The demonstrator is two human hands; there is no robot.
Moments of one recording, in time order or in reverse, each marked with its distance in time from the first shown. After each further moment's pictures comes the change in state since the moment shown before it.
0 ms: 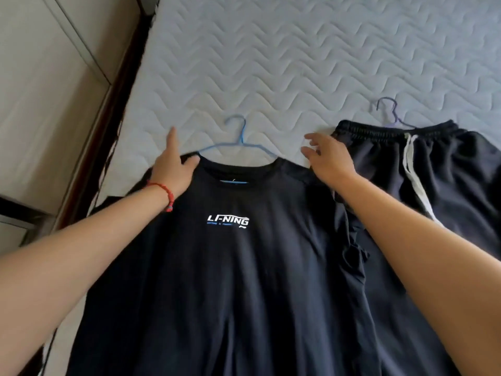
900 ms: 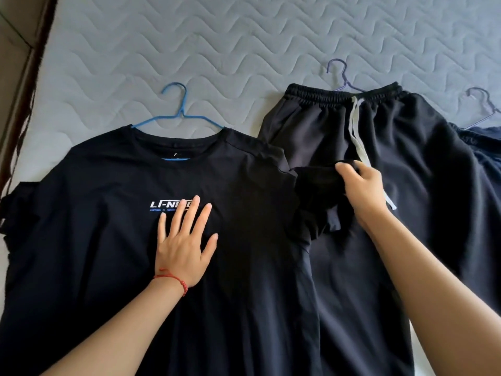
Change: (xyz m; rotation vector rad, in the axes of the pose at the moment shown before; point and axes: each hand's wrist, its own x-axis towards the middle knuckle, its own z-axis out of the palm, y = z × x) left_hand -0.156 -0.029 0.130 0.689 -0.178 0.353; right_hand -0.103 0.108 -0.060 0.509 0.231 0.437
